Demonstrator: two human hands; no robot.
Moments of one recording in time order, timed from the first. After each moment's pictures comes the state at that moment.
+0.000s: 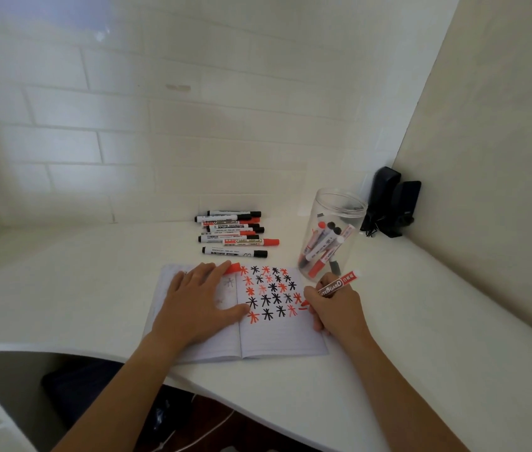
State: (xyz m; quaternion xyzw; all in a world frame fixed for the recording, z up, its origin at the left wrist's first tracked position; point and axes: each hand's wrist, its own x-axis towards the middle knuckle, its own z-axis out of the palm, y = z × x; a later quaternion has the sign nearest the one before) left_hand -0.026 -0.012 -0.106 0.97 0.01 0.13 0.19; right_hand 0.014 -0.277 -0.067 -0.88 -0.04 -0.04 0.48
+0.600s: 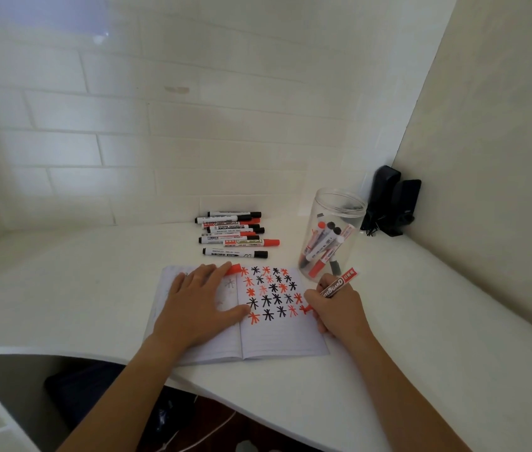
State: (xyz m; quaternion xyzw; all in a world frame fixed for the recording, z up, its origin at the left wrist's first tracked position) left_hand -0.027 -0.012 -0.105 0.97 0.01 0.14 0.18; right_hand 0.014 -0.278 -0.065 -0.88 -0.04 -0.03 0.46
